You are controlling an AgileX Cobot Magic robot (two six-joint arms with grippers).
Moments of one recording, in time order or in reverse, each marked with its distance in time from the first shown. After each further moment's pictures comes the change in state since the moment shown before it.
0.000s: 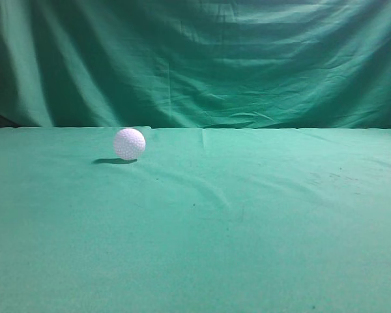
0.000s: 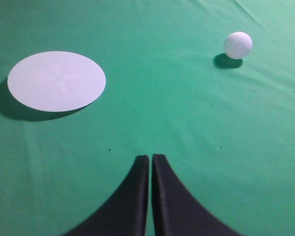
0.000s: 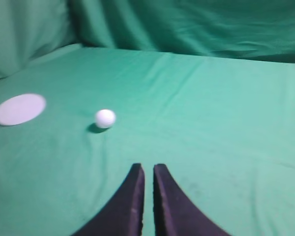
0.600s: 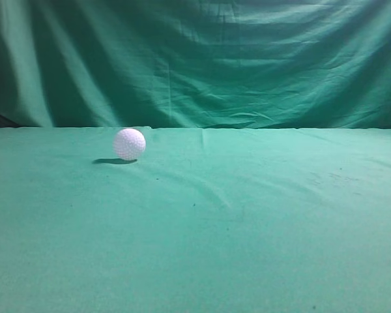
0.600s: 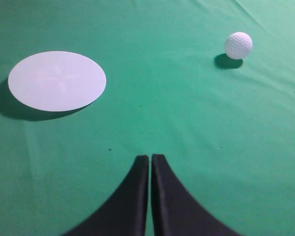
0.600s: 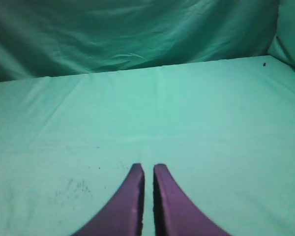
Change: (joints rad) left arm 0.000 0.000 0.000 -0.002 0.000 0.000; right arm -0.383 -0.235 0.277 0.000 -0.108 -0.004
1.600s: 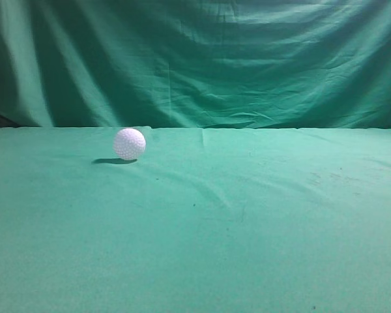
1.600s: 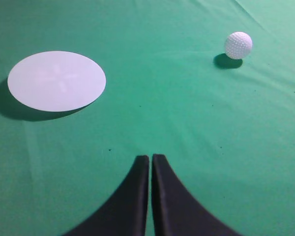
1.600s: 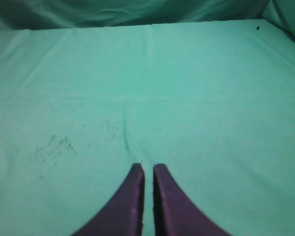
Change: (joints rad) left arm 0.000 0.000 0.000 0.000 0.000 0.000; right arm -0.003 -0.002 0.002 0.000 0.117 -0.060
